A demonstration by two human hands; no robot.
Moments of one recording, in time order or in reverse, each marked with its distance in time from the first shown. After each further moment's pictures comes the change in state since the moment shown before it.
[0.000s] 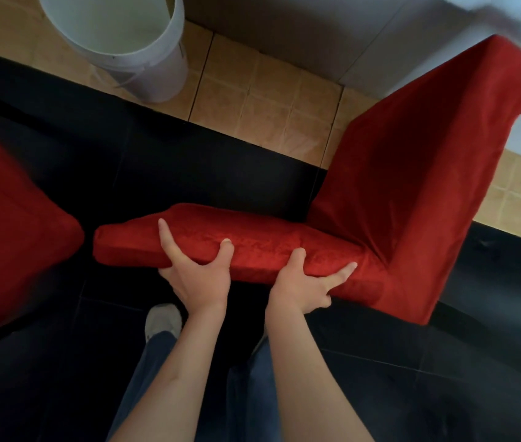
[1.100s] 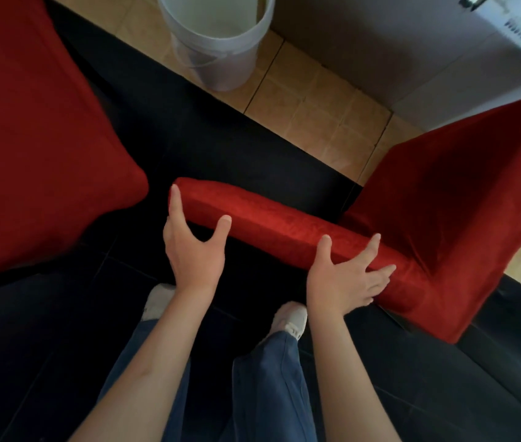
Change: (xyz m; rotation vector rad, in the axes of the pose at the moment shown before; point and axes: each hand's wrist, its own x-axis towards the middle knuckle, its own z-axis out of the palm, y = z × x) left_hand 0.028 -0.026 -0.085 -0.075 0.009 0.182; right_hand -0.029 0.011 -0.025 -0.516 -0.075 -0.634
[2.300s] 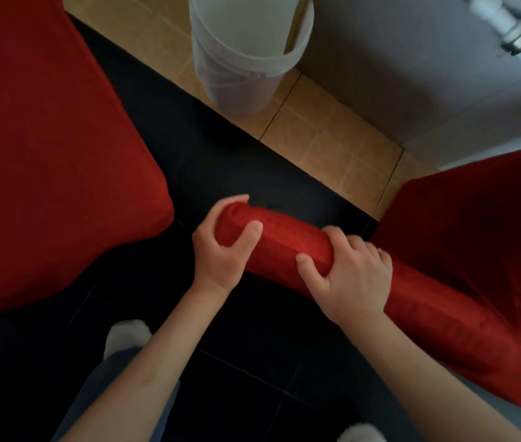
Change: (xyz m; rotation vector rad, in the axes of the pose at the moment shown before) left_hand 0.101 -0.052 0.016 -0.489 -0.235 0.377; right_hand -0.005 -0.042 0.067 -0.538 -0.086 -0.928
